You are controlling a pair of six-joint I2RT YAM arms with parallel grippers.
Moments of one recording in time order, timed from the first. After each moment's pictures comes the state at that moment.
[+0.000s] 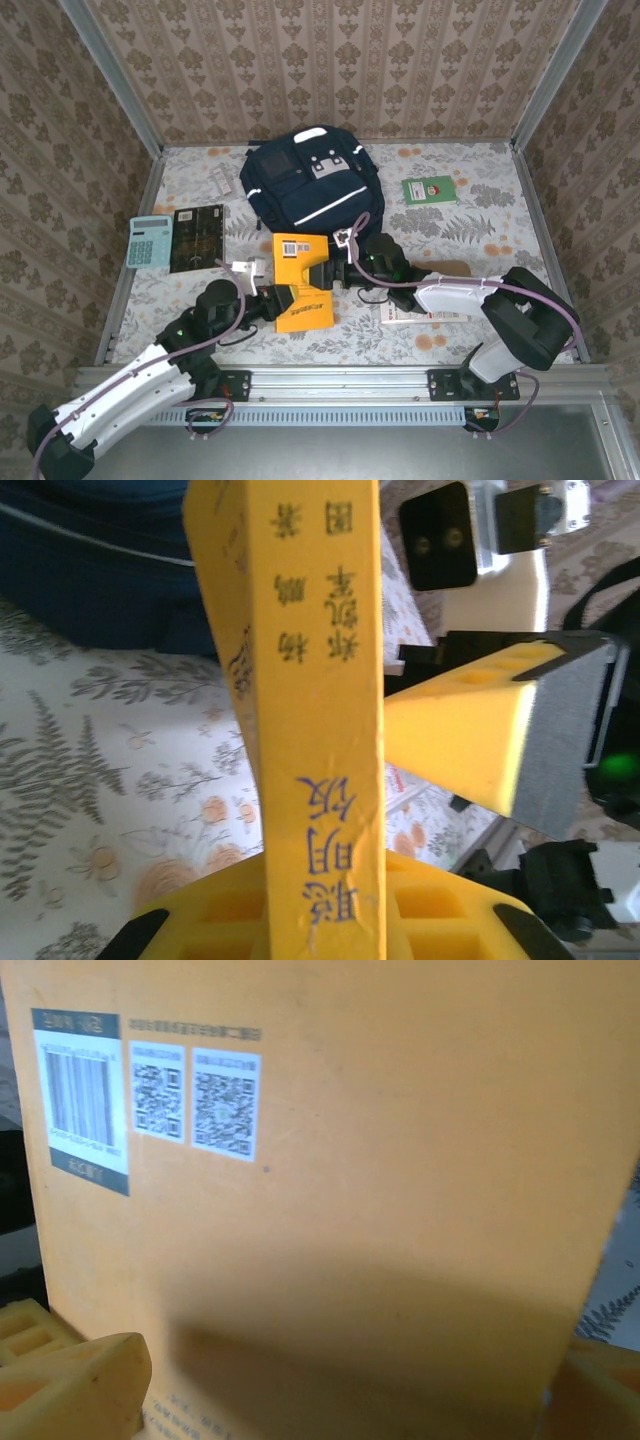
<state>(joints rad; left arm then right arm) -0.85 0.50 0.32 -0.13 0.18 -0.87 0.74 1.51 0.61 0.58 -0.52 0.79</state>
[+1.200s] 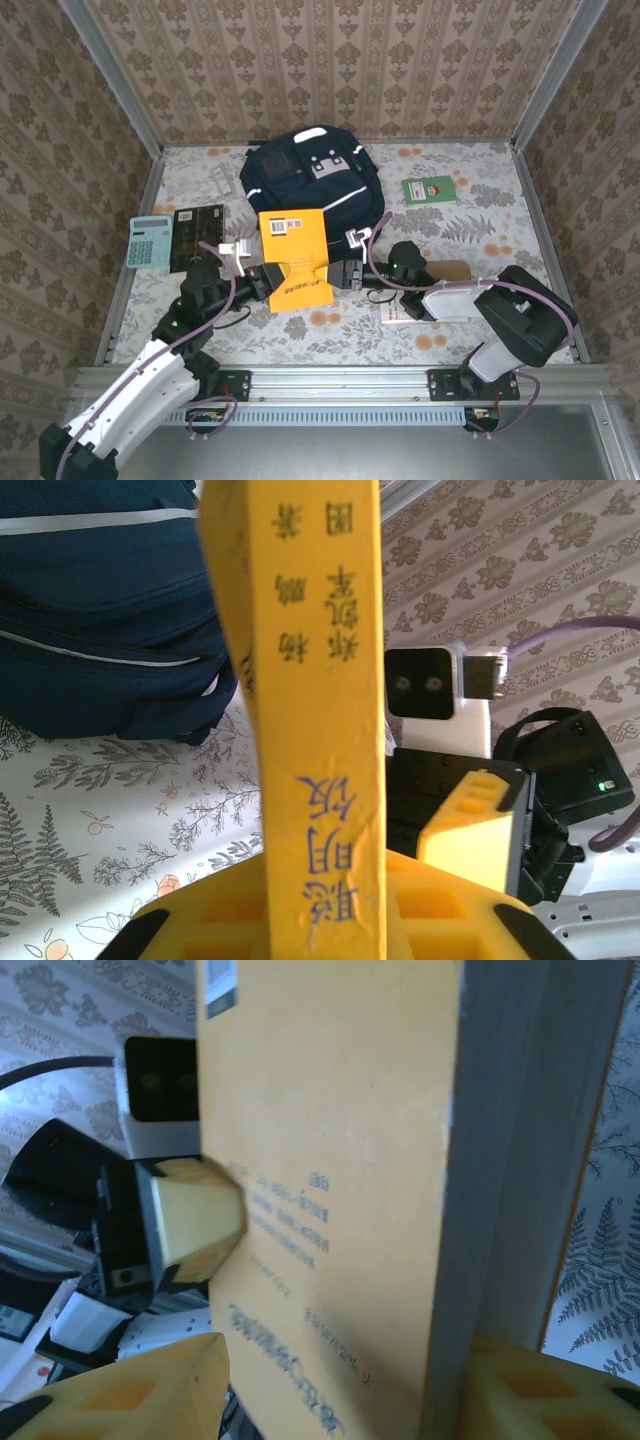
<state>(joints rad) -0.59 0.55 0.35 -0.01 0.43 -0.90 0.68 1.51 0.46 1.03 -0.72 1.04</state>
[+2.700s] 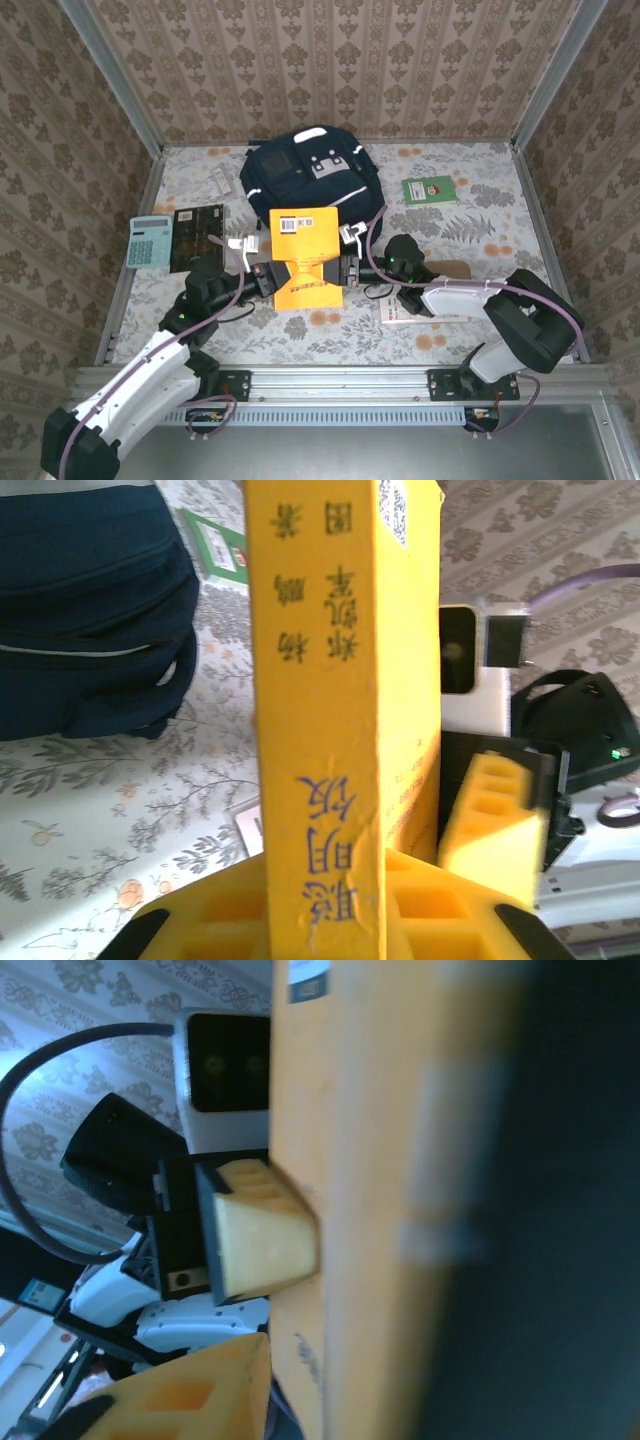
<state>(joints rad) -0.57 0.66 0.36 0.10 0.54 -0.89 0.70 1.47 0.54 0.93 -0.76 1.04</state>
